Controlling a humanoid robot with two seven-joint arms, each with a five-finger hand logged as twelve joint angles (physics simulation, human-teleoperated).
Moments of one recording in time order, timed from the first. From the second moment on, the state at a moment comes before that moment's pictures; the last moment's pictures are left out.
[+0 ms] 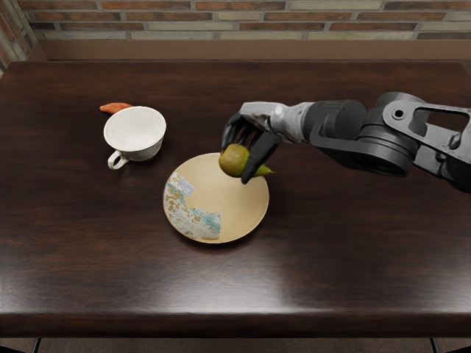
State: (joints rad) left arm -0.11 0.00 -0.12 -0.13 -0.02 -0.34 0.13; right arm 1.26 -0.47 0.29 1.57 -0.61 -0.01 -0.61
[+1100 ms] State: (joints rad) left arm -0.11 0.00 -0.12 -0.13 -0.02 -0.34 0.13; right arm 1.27 -0.37 0.26 1.51 -0.57 0.02 -0.61
